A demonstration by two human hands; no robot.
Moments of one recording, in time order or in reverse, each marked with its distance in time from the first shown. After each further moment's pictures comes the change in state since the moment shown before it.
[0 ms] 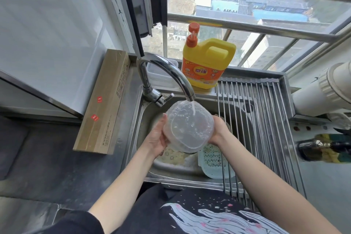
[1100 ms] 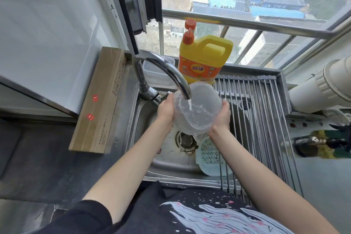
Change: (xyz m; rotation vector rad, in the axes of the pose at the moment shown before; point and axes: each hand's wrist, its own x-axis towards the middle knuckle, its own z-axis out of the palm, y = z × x) left_hand 0.033 0.036 0.068 0.335 0.352 0.119; right_hand -0.006 -0.006 0.008 -0.002 0.282 -0.568
